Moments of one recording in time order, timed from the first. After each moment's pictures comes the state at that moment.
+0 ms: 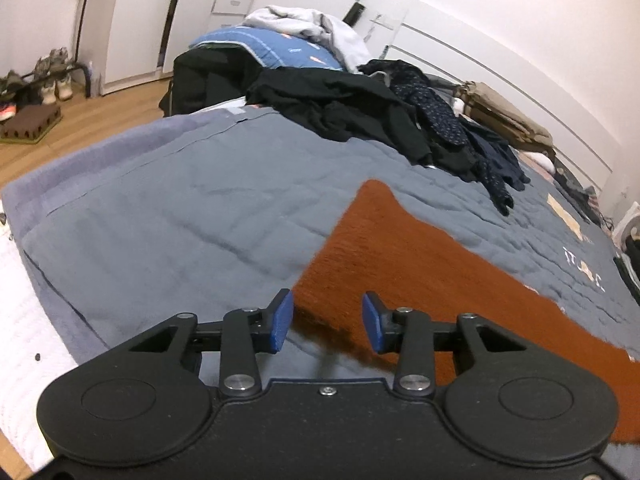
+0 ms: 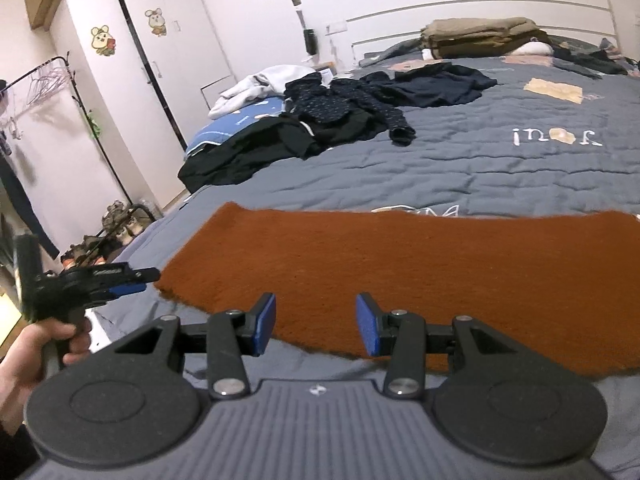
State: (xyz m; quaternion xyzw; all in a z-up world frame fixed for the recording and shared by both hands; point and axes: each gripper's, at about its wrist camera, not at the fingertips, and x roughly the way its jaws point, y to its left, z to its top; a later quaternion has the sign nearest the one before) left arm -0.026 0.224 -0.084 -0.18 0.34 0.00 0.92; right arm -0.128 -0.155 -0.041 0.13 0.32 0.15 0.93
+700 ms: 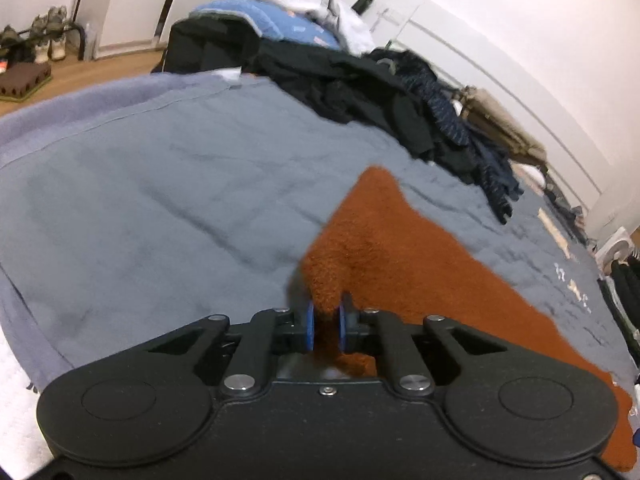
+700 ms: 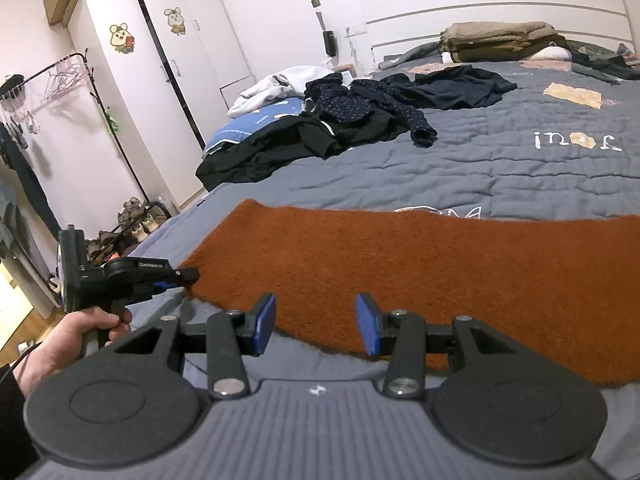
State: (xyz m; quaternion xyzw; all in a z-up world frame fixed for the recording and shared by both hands) left arm -0.009 0.224 -0.106 -0.23 0.33 -0.03 0.92; right arm -0.129 -0.149 -0.045 0.12 0.31 0.17 0.93
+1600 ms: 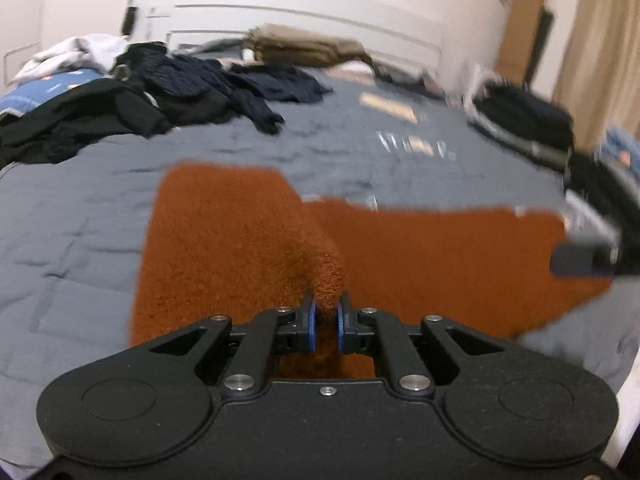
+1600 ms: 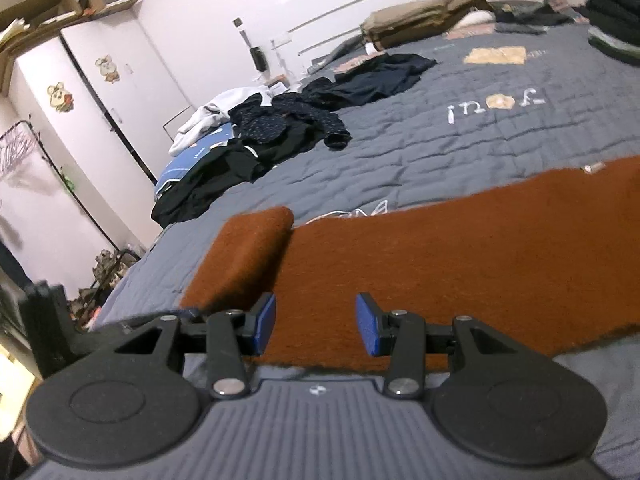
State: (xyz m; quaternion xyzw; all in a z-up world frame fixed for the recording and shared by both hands) left arm -0.043 0.014 -0.095 0.02 0.33 -0.27 0.90; right arm -0.127 -0.234 -0.054 0.22 0.33 0.10 0.91
